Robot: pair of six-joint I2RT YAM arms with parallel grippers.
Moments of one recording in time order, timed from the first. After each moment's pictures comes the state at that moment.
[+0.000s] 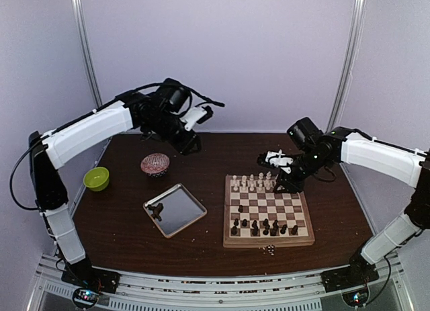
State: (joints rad) left arm -0.77 1.82 1.83 -0.90 0.01 0.14; right arm 0.58 1.47 1.18 -0.80 -0.22 -0.56
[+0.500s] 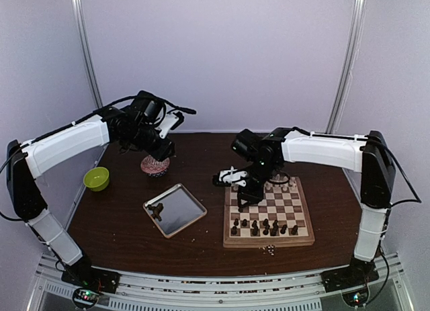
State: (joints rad) left arm -0.65 1.61 1.48 -0.73 -0.14 0.14; right arm 0.82 1.92 1.57 -0.94 -0.18 -0.55
